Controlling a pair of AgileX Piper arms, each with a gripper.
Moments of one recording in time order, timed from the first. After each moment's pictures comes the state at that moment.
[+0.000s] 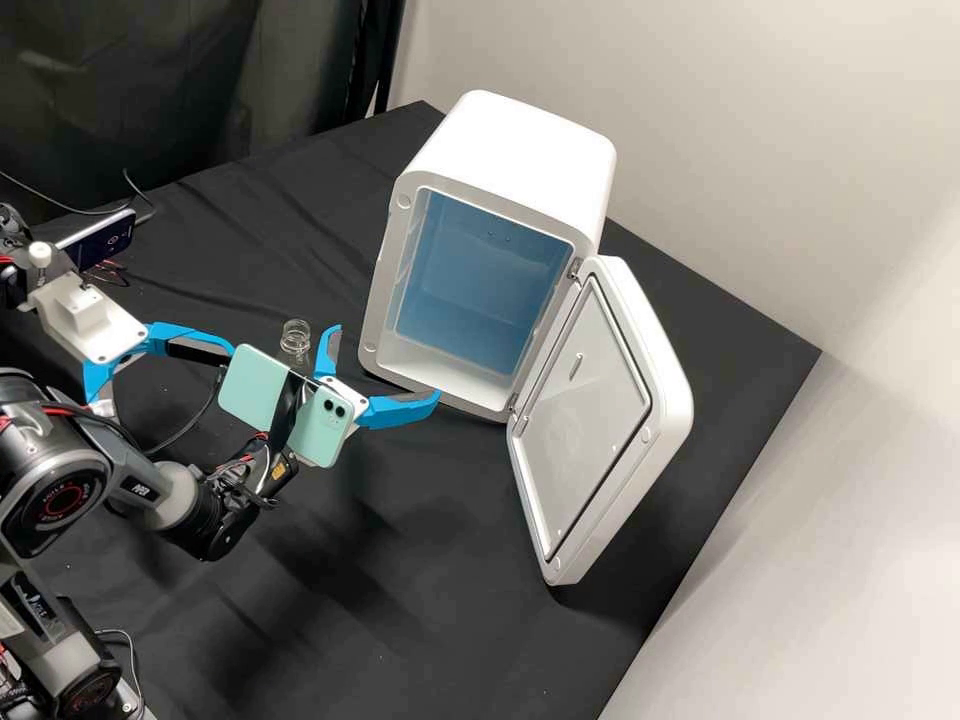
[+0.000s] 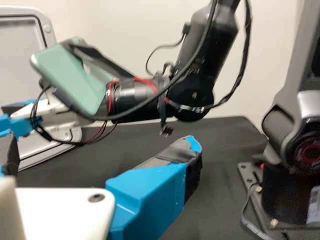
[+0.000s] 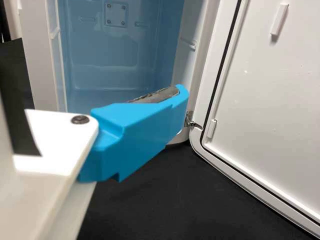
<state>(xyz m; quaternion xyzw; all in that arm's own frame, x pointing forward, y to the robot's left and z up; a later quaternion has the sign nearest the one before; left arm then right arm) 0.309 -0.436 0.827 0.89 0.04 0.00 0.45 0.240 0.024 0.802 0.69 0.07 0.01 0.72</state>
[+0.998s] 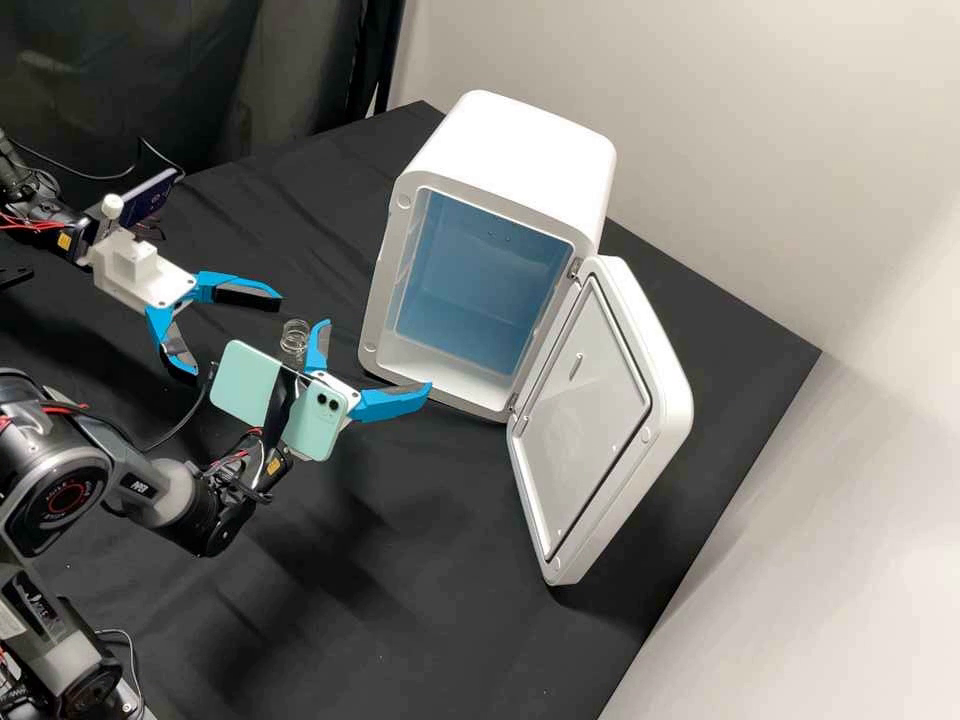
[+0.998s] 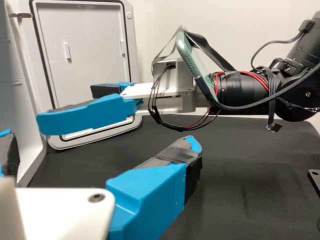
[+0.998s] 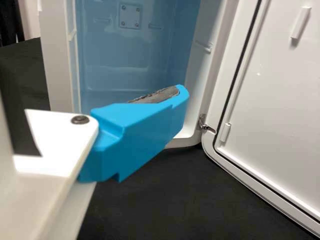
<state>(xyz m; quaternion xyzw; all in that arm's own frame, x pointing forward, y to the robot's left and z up) 0.269 -0.386 0.882 0.87 0.06 0.08 0.49 0.240 0.030 0.796 0.69 0.09 0.01 0.71</state>
